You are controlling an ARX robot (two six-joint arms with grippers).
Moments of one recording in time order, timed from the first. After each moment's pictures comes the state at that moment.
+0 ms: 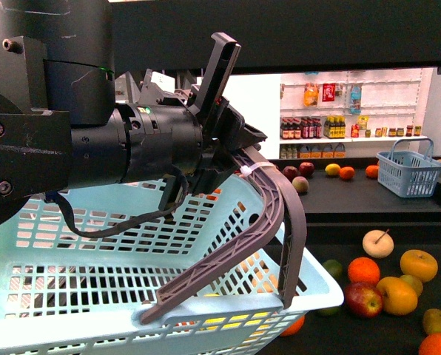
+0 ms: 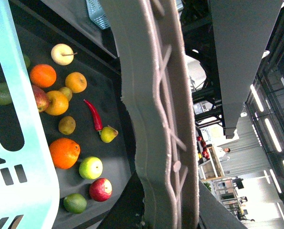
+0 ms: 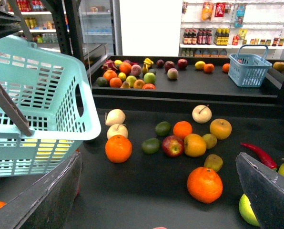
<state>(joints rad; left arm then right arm) -0.41 1.83 1.15 0.62 0.50 -1.00 0.00 0.01 0.02 0.00 0.00 0.00</state>
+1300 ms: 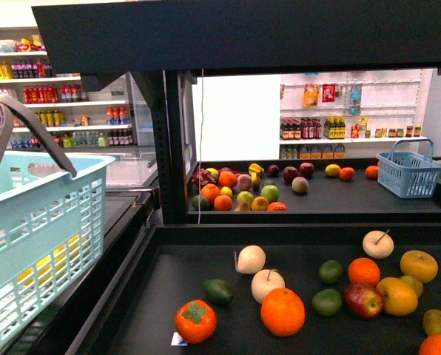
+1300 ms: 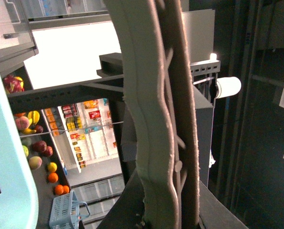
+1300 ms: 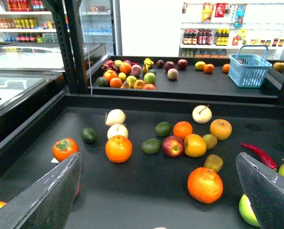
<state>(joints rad) 0.22 1.99 1.15 1.26 0.26 -1.55 0.00 0.01 0.02 0.00 0.00 0.00</state>
